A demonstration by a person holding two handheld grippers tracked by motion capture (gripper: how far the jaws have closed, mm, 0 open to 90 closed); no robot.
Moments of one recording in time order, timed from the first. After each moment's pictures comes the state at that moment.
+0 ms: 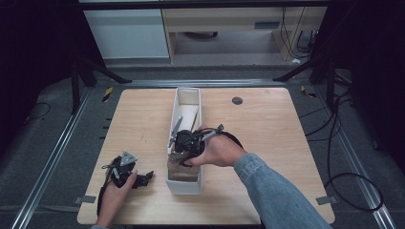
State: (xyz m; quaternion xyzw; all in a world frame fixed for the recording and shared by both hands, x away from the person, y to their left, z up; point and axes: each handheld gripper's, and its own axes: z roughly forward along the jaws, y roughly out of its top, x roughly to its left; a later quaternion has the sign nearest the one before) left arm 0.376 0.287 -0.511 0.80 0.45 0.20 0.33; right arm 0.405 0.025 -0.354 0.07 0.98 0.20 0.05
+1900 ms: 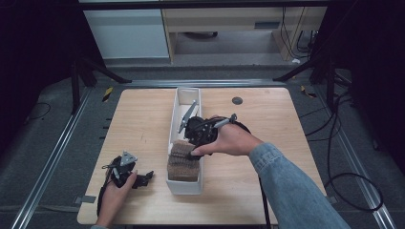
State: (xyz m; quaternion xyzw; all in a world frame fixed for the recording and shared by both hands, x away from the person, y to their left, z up) left arm 0.376 0.287 -0.511 0.80 0.45 0.20 0.33; right arm 0.420 -0.005 -0.321 0.09 0.97 0.24 0.01
